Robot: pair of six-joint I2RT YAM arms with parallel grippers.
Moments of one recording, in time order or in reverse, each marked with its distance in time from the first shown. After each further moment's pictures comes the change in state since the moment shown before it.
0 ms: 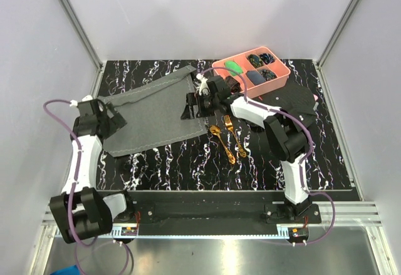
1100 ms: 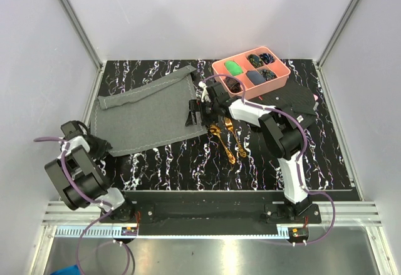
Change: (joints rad) left arm 0.397 0.286 -0.183 0.174 0.236 -0.170; right arm -0.004 0.066 -0.024 -0.072 0.060 0.014
